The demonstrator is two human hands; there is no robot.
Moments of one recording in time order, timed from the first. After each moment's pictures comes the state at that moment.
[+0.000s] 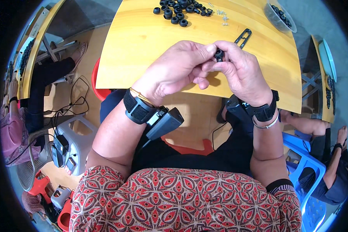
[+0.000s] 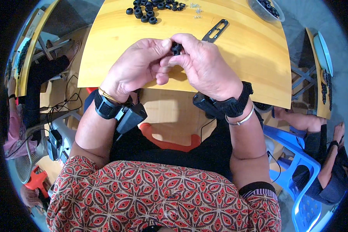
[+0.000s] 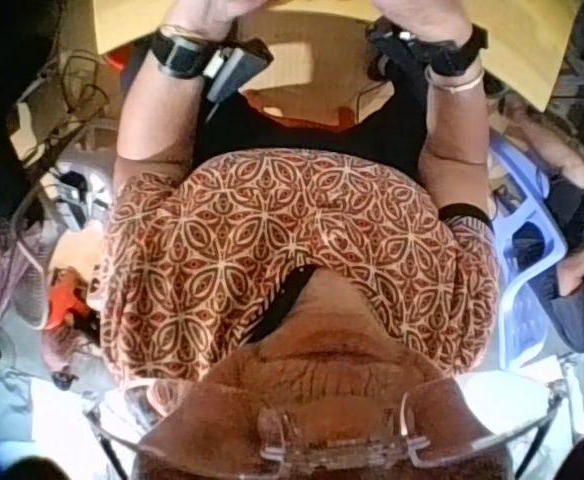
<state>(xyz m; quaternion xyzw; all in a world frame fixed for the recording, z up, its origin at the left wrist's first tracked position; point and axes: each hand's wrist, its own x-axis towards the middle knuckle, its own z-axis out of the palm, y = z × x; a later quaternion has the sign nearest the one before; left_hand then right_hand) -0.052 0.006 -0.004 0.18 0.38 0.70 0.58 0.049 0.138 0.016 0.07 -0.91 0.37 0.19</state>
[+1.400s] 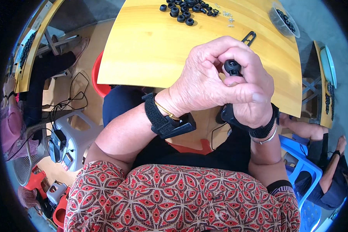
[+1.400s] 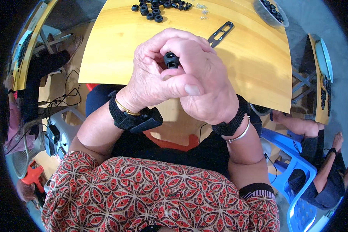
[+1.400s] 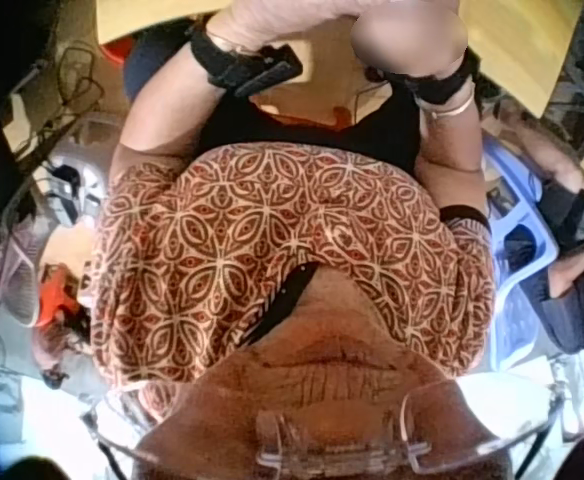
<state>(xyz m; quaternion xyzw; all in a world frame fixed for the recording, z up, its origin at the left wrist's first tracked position) -0.020 0.022 0.007 0.46 0.44 0.76 0.16 0.058 0.114 0.040 0.15 -0.88 0.35 0.27</state>
